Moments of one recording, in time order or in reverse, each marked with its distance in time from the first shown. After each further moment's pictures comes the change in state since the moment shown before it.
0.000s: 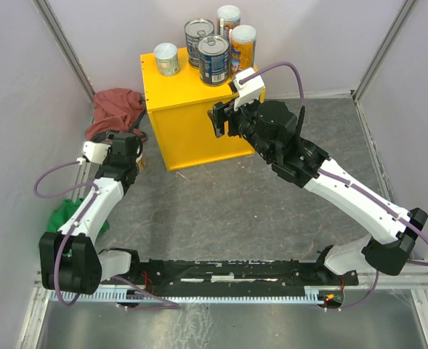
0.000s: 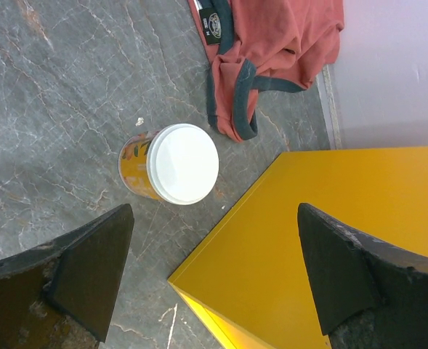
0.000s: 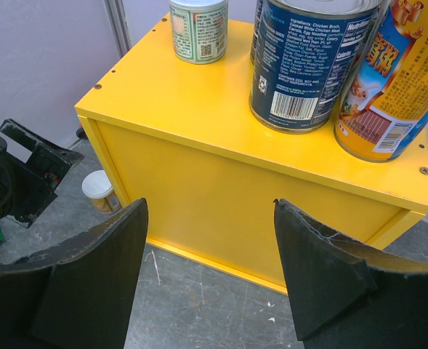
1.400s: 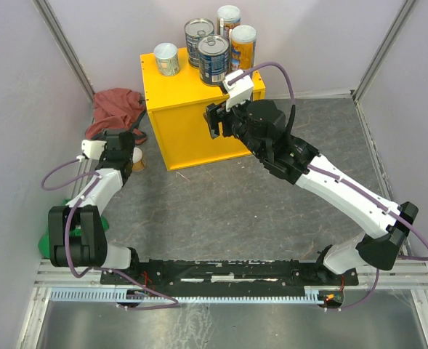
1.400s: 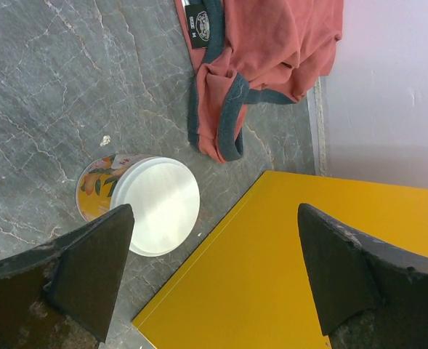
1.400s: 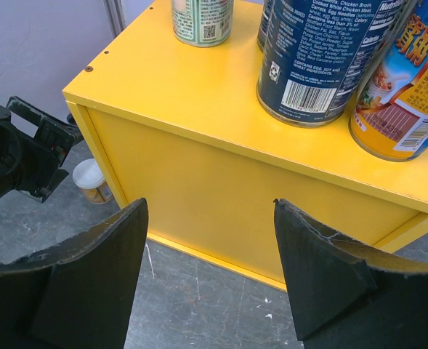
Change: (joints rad) left arm 0.124 0.178 -0.002 0.235 0.155 -0.024; right arm 0.000 0.056 0.017 -0.008 0.000 -0.013
